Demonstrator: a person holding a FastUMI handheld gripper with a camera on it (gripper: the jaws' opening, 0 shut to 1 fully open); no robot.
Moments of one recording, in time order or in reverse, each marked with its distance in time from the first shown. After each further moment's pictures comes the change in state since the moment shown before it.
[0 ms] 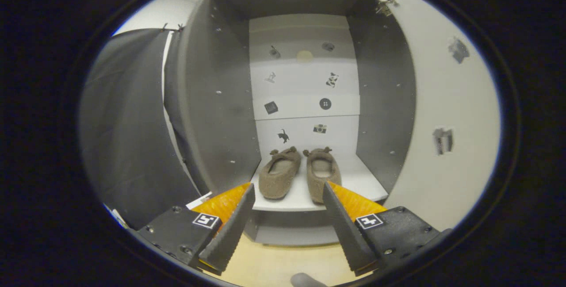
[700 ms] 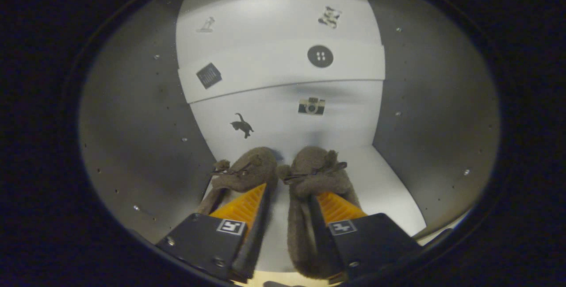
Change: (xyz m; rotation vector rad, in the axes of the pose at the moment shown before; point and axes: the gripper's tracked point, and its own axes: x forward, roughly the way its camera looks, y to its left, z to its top) arm 0.244 -0.042 -0.009 0.072 0.244 -0.087
